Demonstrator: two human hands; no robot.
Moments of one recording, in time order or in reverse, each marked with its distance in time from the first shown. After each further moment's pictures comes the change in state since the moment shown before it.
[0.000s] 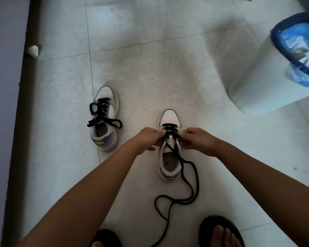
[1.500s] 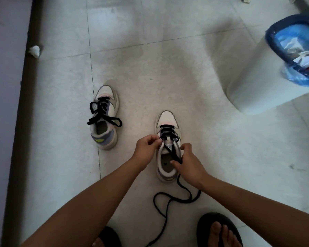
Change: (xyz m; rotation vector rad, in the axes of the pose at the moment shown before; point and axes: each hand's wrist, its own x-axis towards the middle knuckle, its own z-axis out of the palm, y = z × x) left_hand -0.007 -0.051 0.027 -0.262 0.249 0.265; right_hand -0.046 0.060 0.052 -0.579 0.255 -0.186
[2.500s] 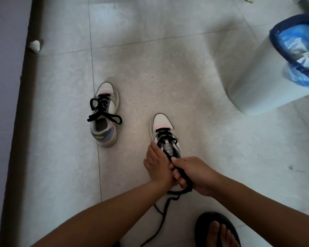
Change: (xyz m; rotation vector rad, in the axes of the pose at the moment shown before) left_hand -0.053 -0.019 0.061 0.803 0.230 -0.061; right_hand -0.040 -0.049 -0.032 0.736 -0.295 0.414
